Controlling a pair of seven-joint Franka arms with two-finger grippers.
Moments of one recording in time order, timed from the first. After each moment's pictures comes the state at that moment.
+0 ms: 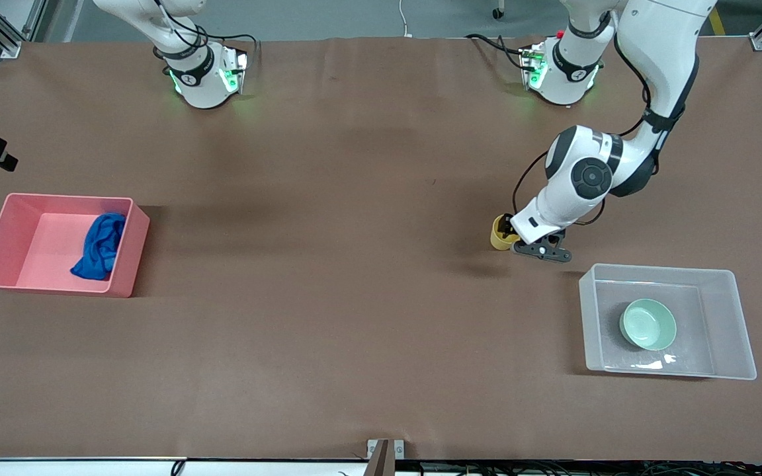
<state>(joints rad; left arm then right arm) -0.09 0.34 -0.27 -2.24 0.02 2.54 -0.14 -0.04 -0.03 -0.09 -1.52 0.02 1.48 -0.01</state>
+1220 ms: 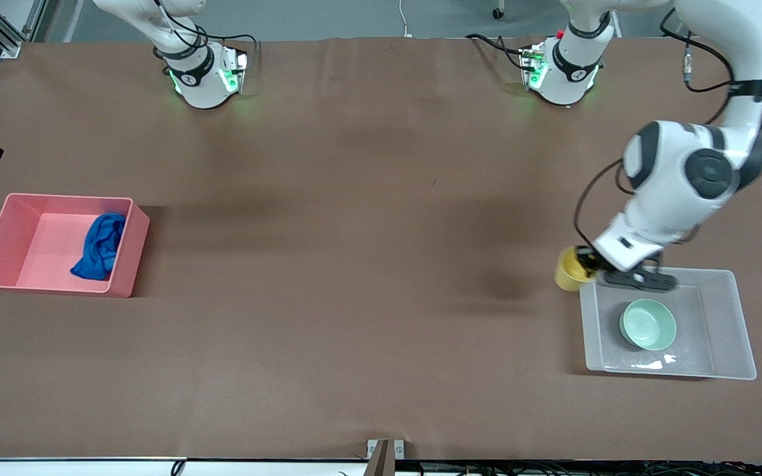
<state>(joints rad) -0.07 0.29 -0.03 -1.89 0.00 2.34 0.02 -0.05 -0.02 -0.09 -1.46 0.02 1.44 -0.03</state>
